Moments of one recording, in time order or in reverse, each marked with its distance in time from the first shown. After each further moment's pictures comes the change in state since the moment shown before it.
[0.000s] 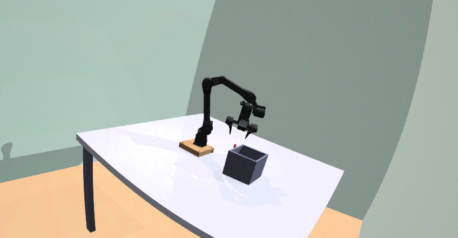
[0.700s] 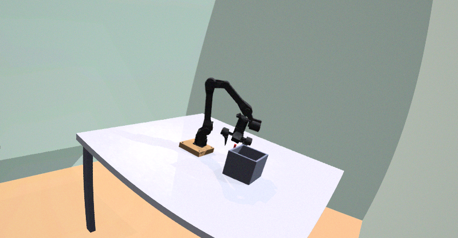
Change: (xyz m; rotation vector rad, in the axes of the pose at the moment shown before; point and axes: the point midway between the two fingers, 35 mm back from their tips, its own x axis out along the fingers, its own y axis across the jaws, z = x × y) arm 0.070 -0.009 0.028 0.102 -0.029 -0.052
